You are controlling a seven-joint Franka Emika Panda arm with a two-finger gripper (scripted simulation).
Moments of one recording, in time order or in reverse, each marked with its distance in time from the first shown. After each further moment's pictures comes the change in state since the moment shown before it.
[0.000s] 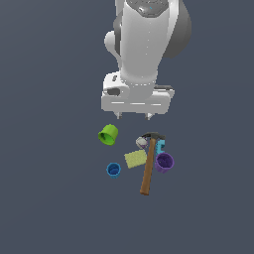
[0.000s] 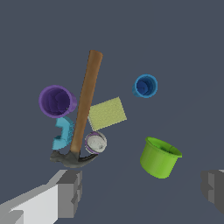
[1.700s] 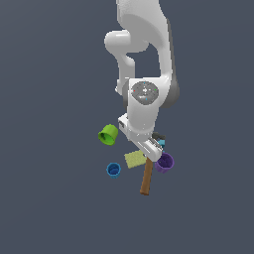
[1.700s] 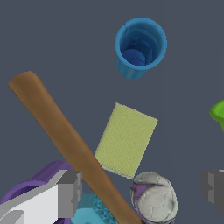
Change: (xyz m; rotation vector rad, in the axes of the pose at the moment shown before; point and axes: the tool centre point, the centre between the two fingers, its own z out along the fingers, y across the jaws) arm 0.037 -0.031 0.154 0.058 0.012 0.836
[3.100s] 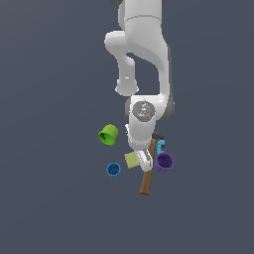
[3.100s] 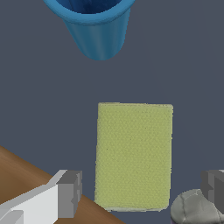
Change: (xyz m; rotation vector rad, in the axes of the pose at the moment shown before) arm -0.003 -0.001 0.071 0.014 0.015 0.364
